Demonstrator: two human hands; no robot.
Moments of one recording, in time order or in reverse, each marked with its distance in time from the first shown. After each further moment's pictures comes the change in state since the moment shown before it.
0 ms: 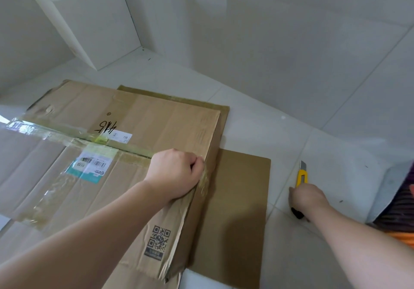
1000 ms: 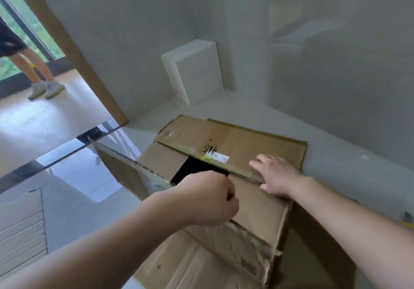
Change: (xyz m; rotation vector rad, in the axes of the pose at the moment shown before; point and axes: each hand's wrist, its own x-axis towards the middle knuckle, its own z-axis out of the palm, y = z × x) left_hand -0.084 -0.031 -0.192 0.051 -0.453 -0.144; right_hand -0.176 -0.233 -0.122 -0.286 0.313 -1.128
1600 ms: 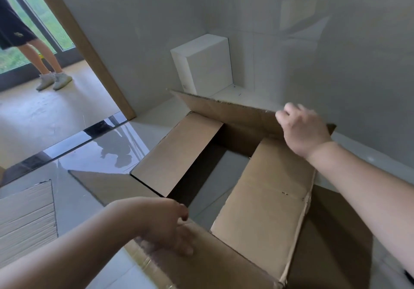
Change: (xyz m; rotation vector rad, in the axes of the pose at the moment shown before) left_hand -0.041 -0.101 0.018 0.090 -0.580 -0.224; right_hand 0.036 0.025 -0.063 -0.243 0.778 0.085
